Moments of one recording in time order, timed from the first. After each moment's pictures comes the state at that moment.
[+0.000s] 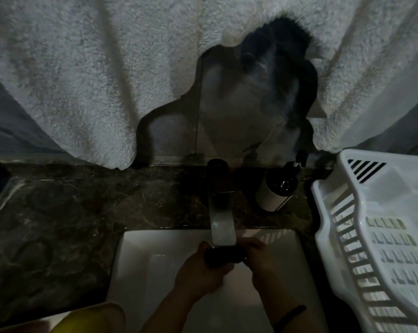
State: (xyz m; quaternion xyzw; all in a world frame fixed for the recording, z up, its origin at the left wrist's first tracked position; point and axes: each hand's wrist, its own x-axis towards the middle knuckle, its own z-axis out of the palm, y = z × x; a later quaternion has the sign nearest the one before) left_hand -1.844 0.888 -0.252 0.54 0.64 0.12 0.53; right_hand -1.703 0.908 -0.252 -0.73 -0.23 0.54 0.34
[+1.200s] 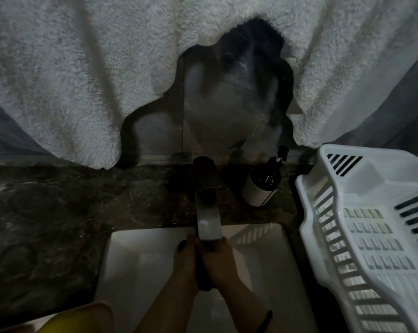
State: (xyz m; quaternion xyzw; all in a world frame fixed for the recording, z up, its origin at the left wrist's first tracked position) left_hand -1.819 0.896 -0.256 0.05 0.58 0.42 0.70; right_hand -1.754 0.889 -0.254 -0.71 -0.37 0.51 0.30
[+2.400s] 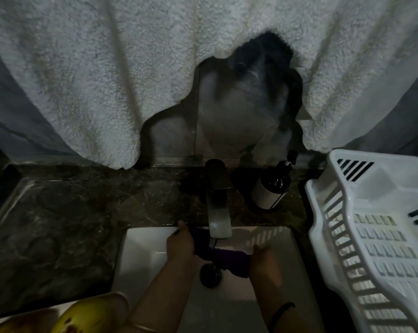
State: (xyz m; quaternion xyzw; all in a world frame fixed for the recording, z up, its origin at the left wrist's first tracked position) left_hand -1.853 0.916 -0.185 0.00 0.72 0.35 0.59; right_hand -1.691 0.878 -0.255 -0.85 -0.31 0.37 0.23
